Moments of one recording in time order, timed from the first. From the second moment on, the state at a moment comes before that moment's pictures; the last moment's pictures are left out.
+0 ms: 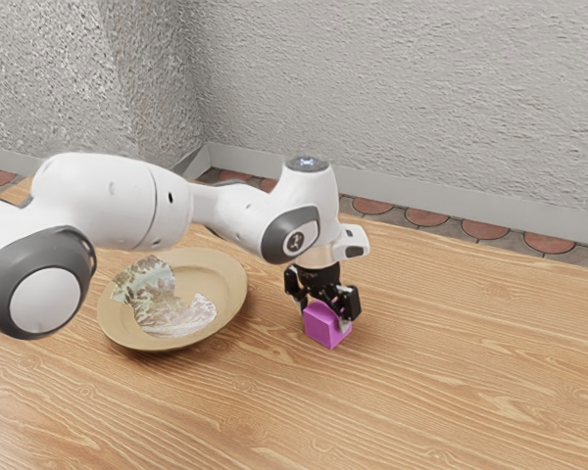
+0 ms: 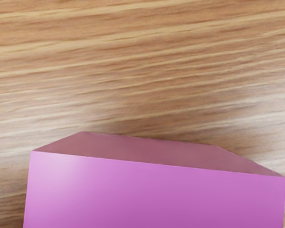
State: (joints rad) arm -0.24 0.65 -0.04 -1.57 0.00 2.20 -0.14
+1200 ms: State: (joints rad) arm 0.01 0.27 0.03 -1.82 0.03 2.05 -0.15
